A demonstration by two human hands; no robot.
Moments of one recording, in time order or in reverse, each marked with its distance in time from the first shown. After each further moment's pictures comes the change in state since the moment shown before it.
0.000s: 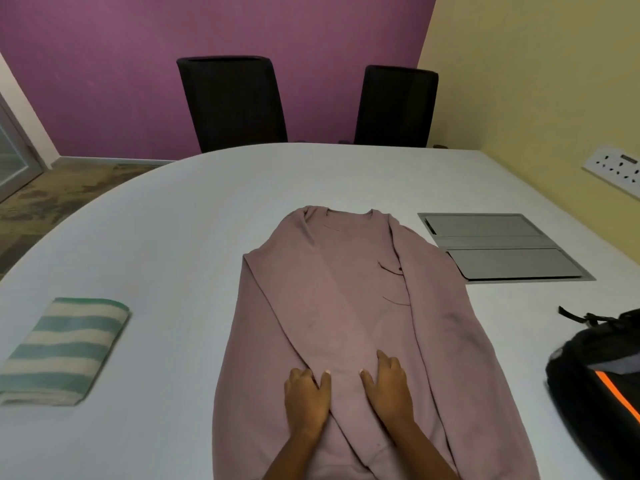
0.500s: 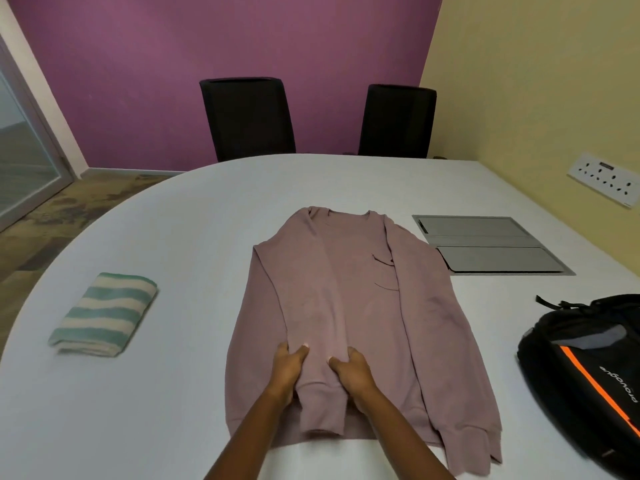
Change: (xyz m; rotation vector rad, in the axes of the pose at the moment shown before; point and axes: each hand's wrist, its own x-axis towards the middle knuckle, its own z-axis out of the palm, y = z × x) left_hand -0.053 0.005 -0.051 -0.813 -0.112 -0.176; right_hand -0.068 -0.033 -0.005 0.699 -0.213 0.140
